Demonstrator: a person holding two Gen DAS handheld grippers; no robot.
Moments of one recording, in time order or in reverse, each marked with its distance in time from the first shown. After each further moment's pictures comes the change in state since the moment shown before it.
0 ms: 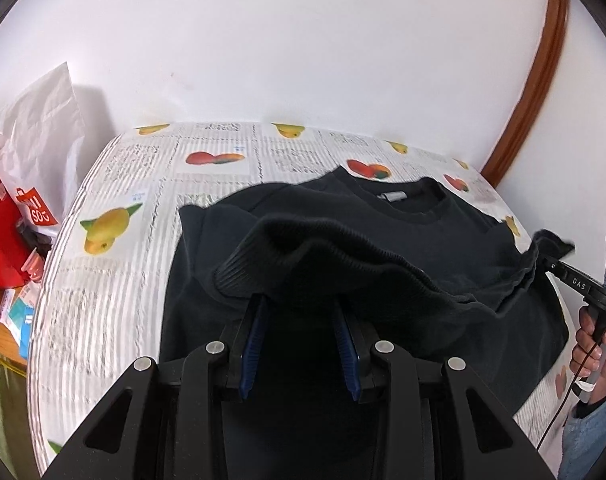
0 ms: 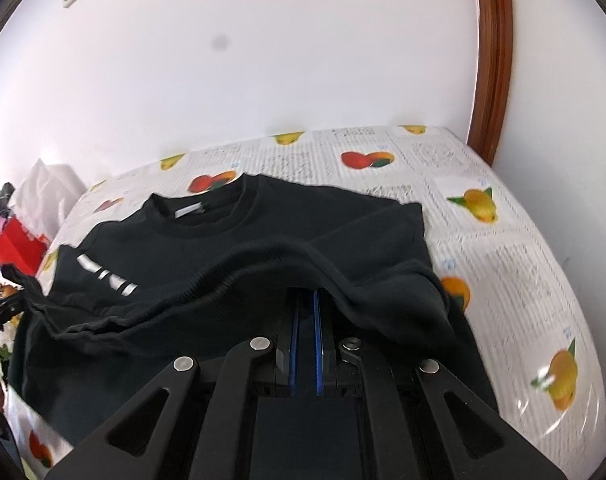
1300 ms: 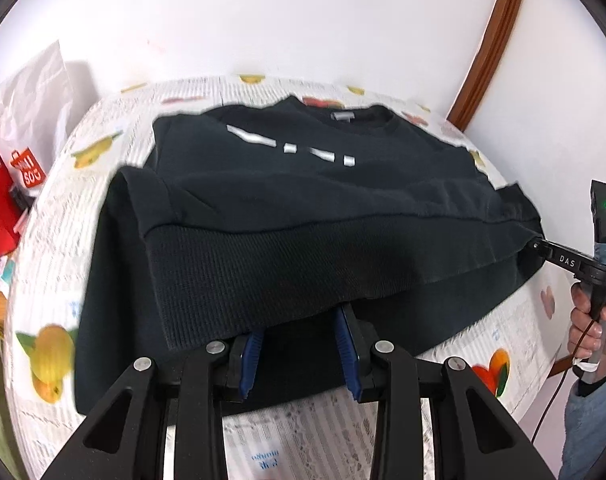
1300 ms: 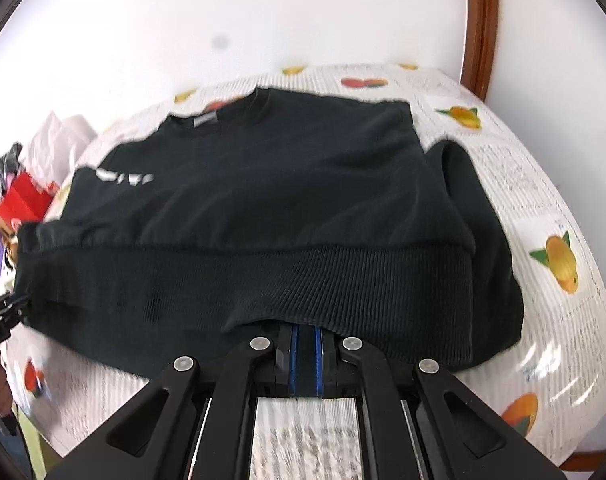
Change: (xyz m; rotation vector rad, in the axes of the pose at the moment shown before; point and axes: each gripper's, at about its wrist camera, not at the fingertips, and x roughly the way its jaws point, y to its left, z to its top) left arm -0.038 -0.036 -0.090 0.068 0.083 -0.051; right arm -0.049 0.003 -0.093 0.011 0.120 0.038
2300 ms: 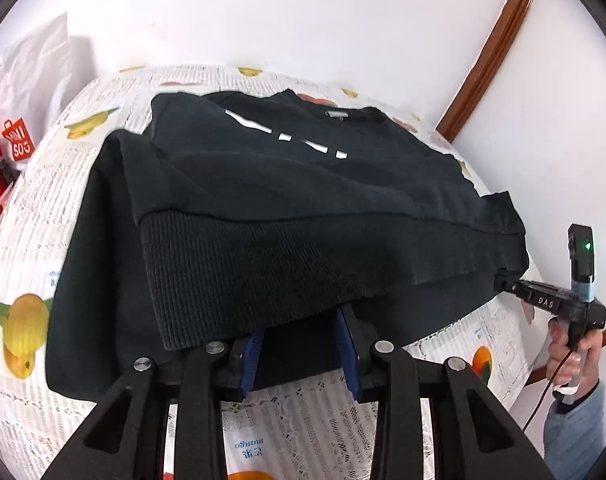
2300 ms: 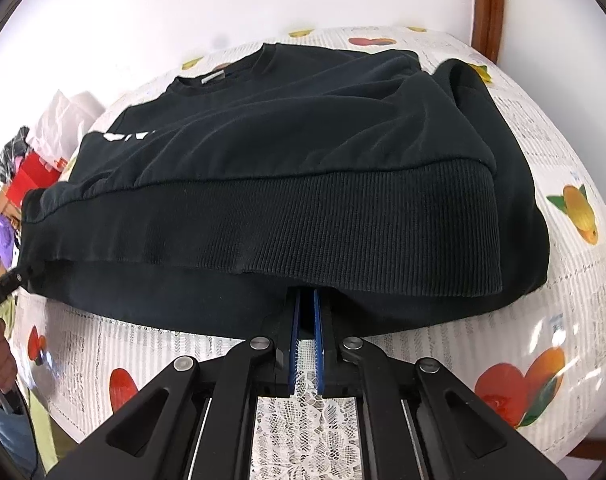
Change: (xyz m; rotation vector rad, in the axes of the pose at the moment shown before) left arm 0.009 0.009 -0.025 -0.054 0.018 -0.084; right arm 0.014 -0.006 -0.036 -0.014 0.135 0.043
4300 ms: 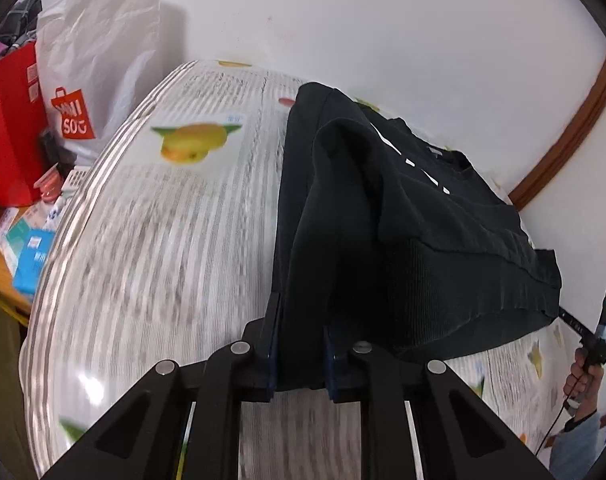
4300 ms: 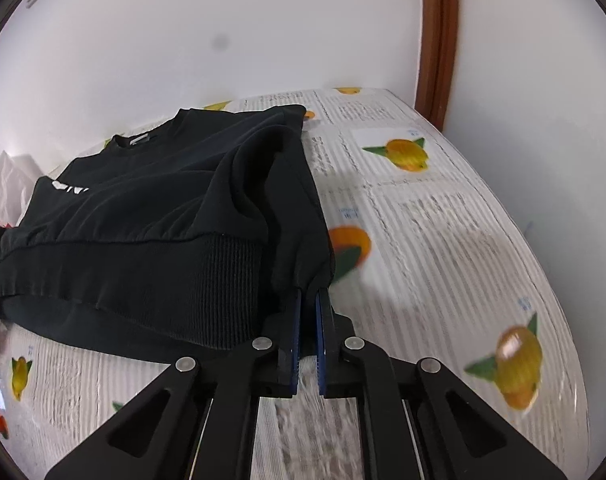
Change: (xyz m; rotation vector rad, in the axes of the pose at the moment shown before) left arm 0.007 0.125 0.061 -0.210 -0.052 0.095; right arm 0.002 -0.089 0.084 0.027 -0.193 -0.163
